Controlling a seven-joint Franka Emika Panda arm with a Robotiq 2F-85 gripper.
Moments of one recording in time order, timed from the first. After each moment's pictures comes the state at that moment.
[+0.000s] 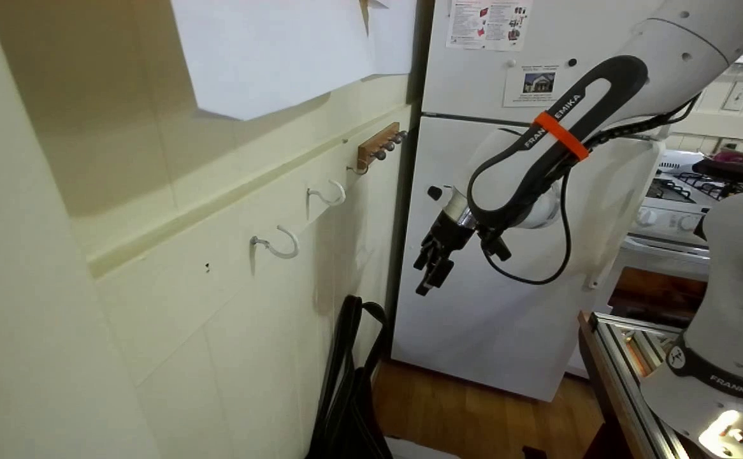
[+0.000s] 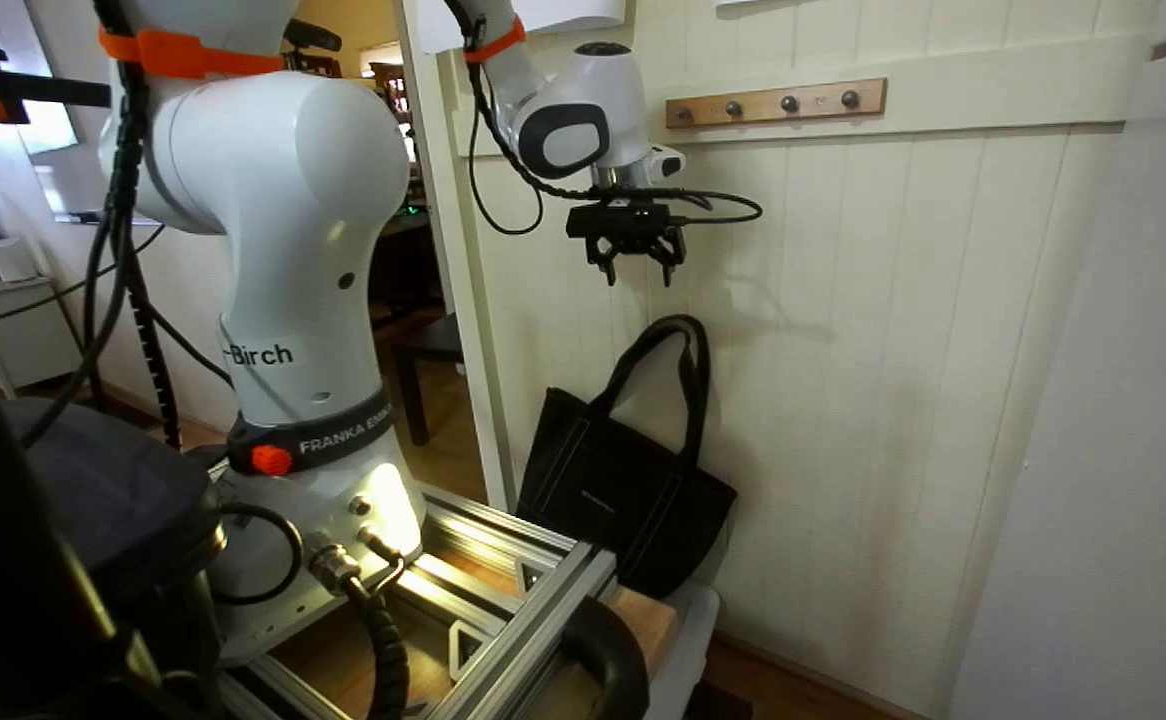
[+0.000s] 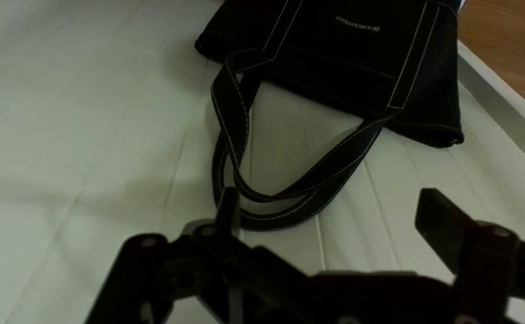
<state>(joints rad) 0.12 0.03 -0.17 -2.60 0.66 2.99 -0.93</state>
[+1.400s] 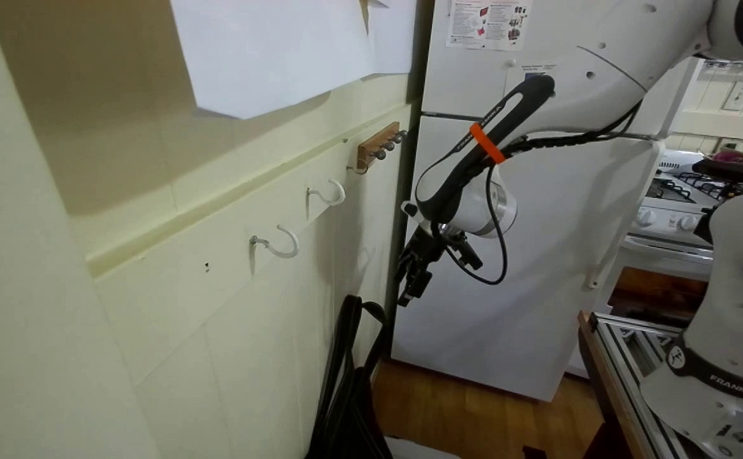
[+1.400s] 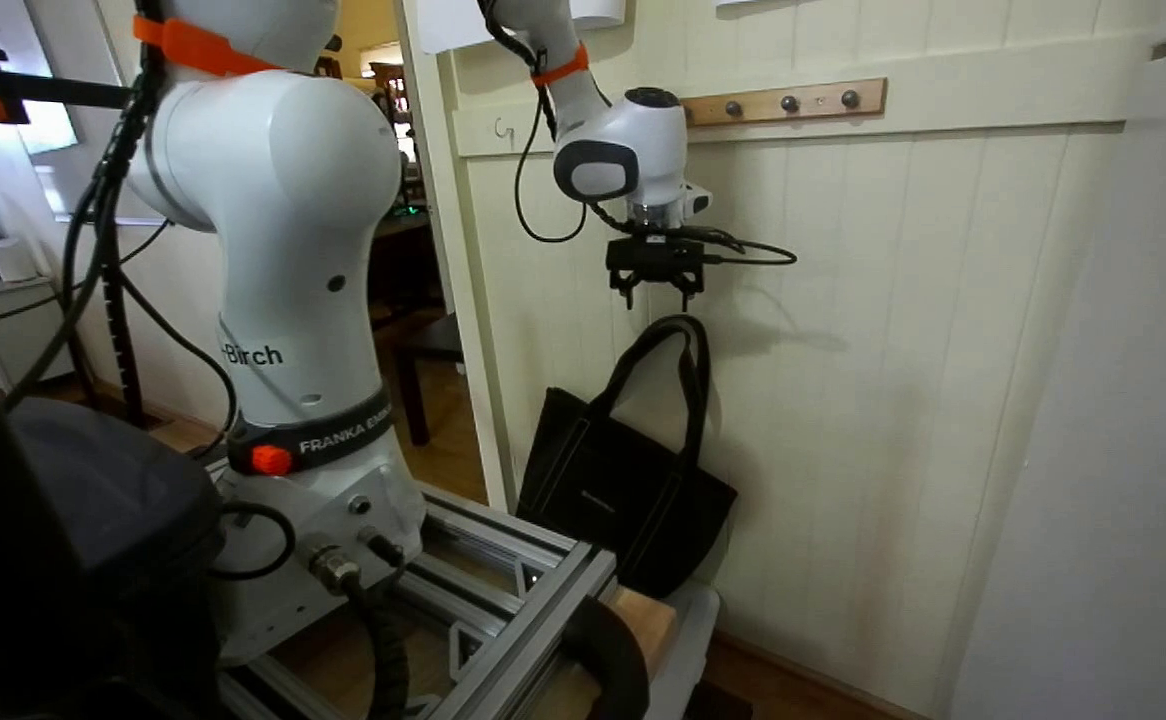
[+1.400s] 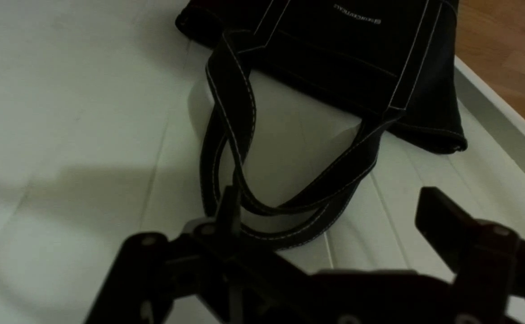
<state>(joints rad) 0.00 0.28 -0.08 -2.37 1.01 2.89 -1.38</state>
